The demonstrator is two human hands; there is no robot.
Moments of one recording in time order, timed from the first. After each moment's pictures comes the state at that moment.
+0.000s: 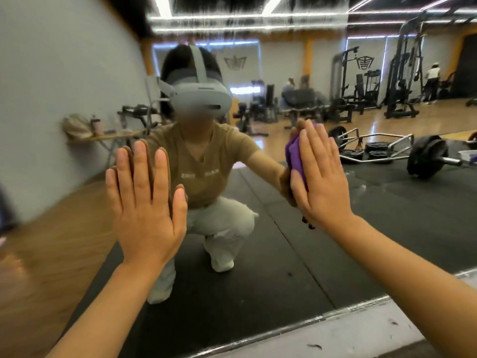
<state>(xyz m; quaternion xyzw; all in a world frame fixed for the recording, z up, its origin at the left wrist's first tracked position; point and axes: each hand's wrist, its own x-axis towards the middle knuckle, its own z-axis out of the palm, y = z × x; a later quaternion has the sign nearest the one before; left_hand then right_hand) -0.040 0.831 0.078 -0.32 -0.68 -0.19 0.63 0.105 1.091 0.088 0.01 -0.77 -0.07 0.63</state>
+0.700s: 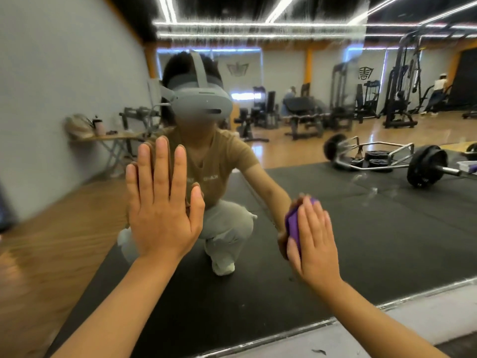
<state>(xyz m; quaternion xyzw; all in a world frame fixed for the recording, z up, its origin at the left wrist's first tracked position) -0.045 0.833 0.075 -0.32 -0.66 -0.20 0.65 0.093 1.063 -0.032 -0.02 -0.78 -0.07 0.62</state>
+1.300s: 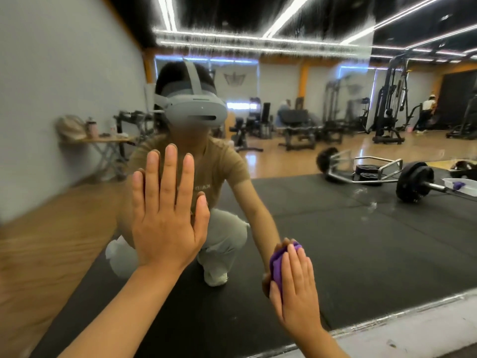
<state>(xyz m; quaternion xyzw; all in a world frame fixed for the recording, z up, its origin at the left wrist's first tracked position) -0.044 0.834 0.074 -0.32 -0.66 -0.21 0.64 0.084 1.027 -0.090 -0.06 -0.80 -0.04 0.59</state>
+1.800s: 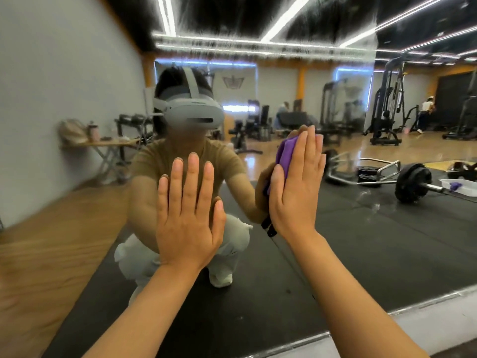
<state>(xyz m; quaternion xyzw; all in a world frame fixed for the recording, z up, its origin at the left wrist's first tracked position) -0.040 0.830 0.078 -0.33 -0.66 -0.20 0.65 0.051 0.988 0.112 -0.10 -0.72 0.09 0.68</state>
